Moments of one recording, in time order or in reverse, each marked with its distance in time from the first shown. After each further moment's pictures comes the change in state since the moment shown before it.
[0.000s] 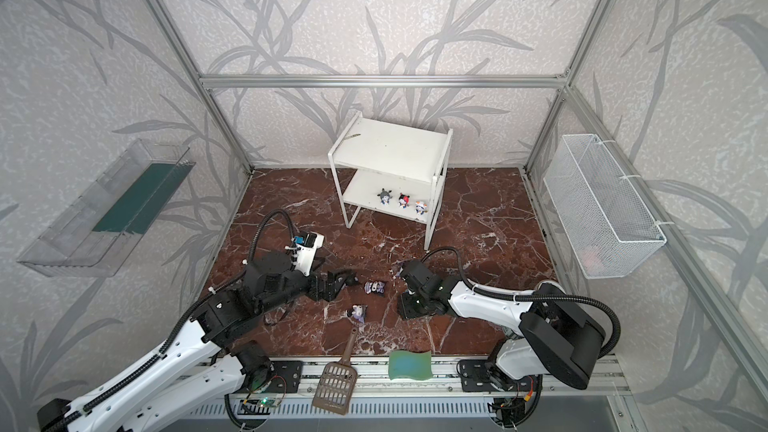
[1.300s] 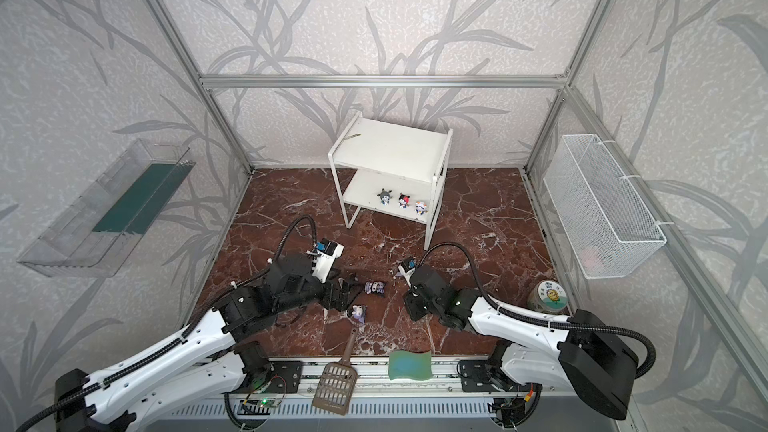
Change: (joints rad) left arm -0.100 0.126 -0.029 0.053 0.071 -0.058; right arm 0.044 -0.253 -0.130 0.135 0.169 -0.249
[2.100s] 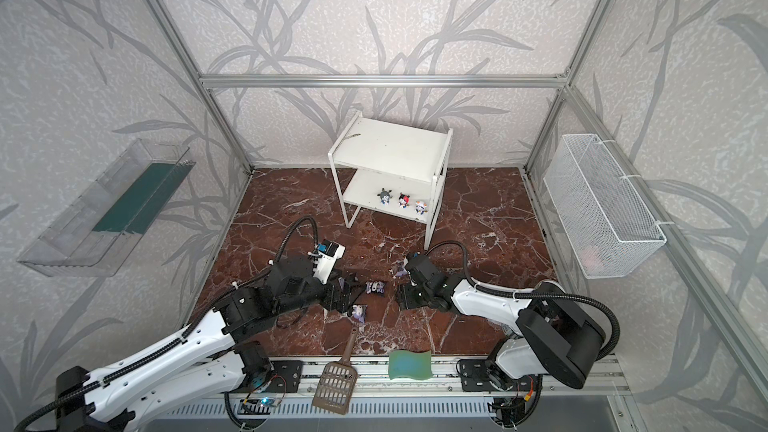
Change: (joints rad) left arm -0.016 -0.016 -0.002 -0.001 -0.036 0.011; right arm -0.110 0.269 0.105 0.016 -0.155 0.211
